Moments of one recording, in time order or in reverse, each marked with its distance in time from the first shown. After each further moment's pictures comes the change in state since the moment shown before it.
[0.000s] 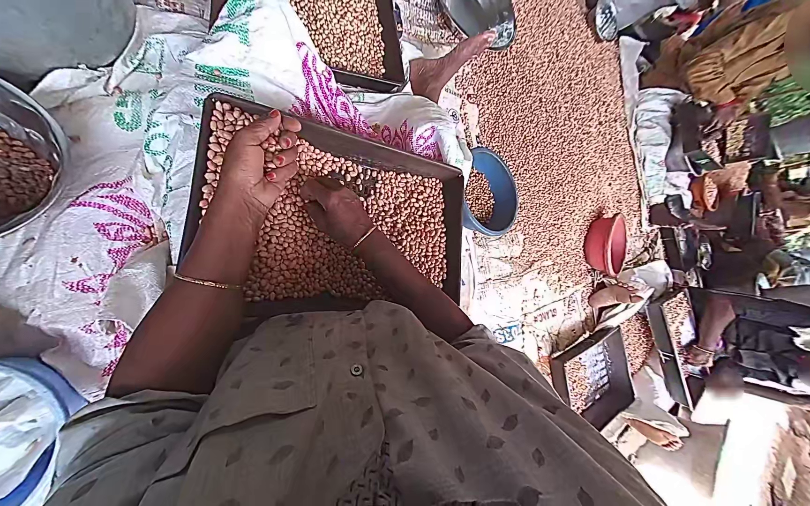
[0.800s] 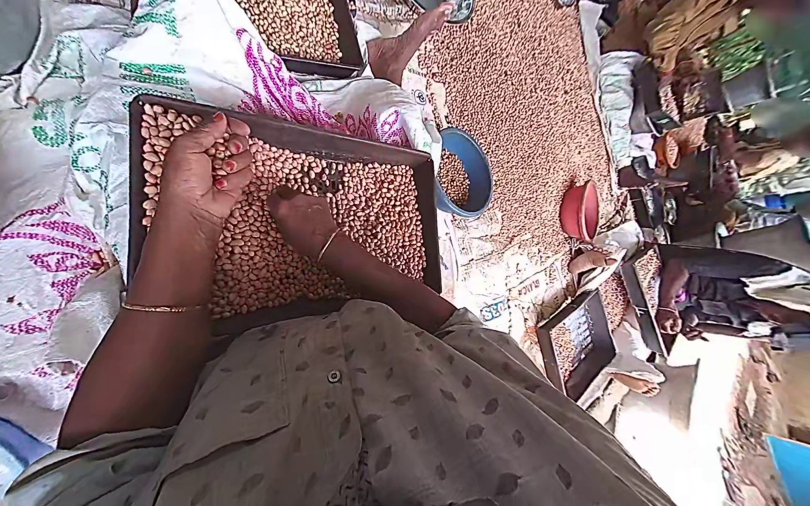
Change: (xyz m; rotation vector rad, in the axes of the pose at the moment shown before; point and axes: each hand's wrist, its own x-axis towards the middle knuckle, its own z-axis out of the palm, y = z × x) left_hand -0.001 -0.003 0.002 -0.011 0.005 -0.009; right_hand -0.005 -0.033 -0.009 -0.297 -0.199 0.208
